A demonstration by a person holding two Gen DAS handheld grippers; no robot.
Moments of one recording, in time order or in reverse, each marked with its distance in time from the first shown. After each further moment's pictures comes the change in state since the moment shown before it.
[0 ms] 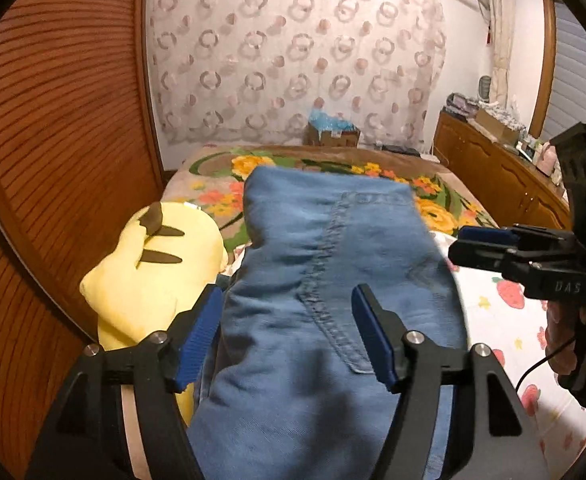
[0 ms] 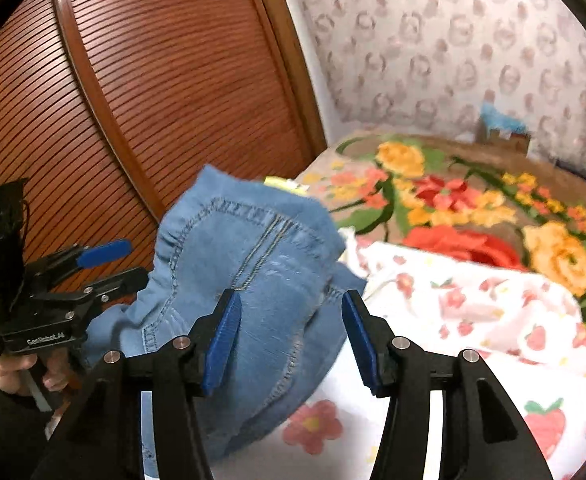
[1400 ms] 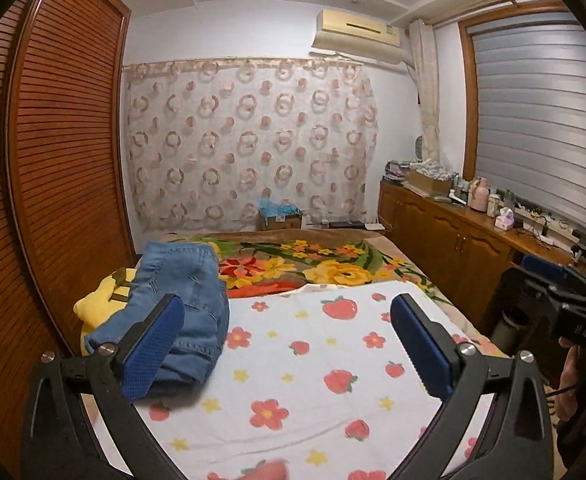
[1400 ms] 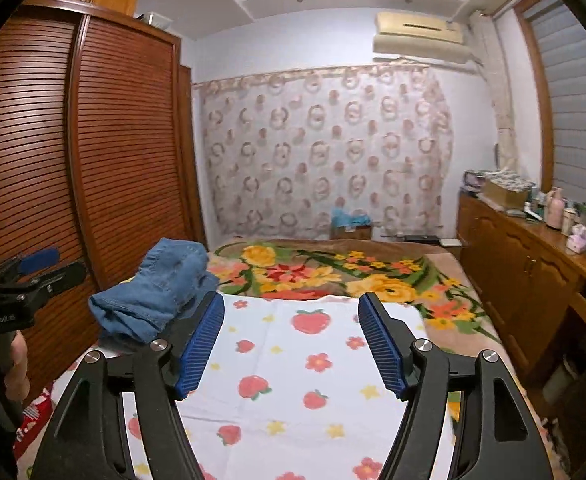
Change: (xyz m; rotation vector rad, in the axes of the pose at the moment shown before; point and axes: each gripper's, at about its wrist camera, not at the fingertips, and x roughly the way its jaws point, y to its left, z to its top) left arm -0.252 -0.215 -0.102 0.078 -0.331 -0.074; right arm -0.371 0.156 -0.291 0.033 -0.437 -0.470
